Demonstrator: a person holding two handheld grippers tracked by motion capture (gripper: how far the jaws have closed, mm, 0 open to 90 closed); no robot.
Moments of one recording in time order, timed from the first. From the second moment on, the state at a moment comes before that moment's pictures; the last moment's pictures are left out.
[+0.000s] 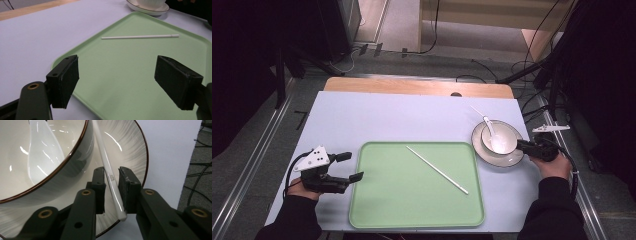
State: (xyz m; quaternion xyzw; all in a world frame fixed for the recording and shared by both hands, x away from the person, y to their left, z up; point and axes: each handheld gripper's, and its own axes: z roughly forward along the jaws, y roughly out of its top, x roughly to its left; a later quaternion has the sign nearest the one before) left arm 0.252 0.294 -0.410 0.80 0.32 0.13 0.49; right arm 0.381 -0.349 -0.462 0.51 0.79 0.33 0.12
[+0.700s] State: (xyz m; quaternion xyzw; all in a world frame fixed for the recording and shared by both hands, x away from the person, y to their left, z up) left arm 0.252 0.295 -0.410 0.80 0.32 0.13 0.49; right arm 0.380 -0.355 -0.454 0.53 0.77 0.34 0.09
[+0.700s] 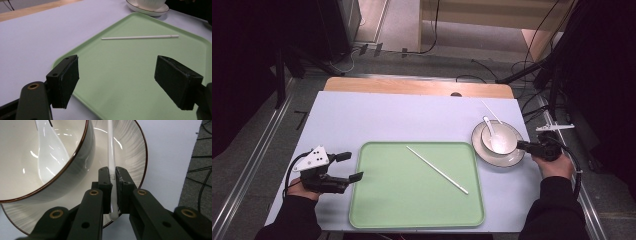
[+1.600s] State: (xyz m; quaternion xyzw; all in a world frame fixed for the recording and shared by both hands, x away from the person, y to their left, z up) left arm 0.253 0.296 -0.410 0.80 0.32 0.13 0.49; right arm 0.350 -0.369 -0.402 0.56 0.74 0.37 0.11
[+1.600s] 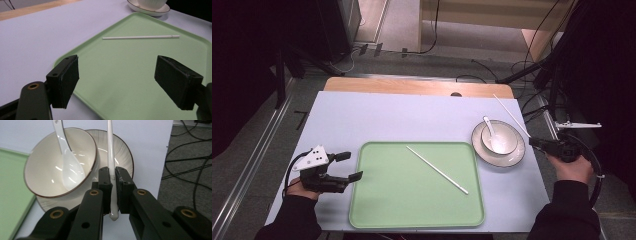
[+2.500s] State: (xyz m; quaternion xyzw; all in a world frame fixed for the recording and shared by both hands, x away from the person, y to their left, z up) left arm 0.254 0.296 -0.410 0.80 0.32 0.12 0.49; right arm 0.321 -0.327 -0.363 0.50 0.76 0.40 0.09
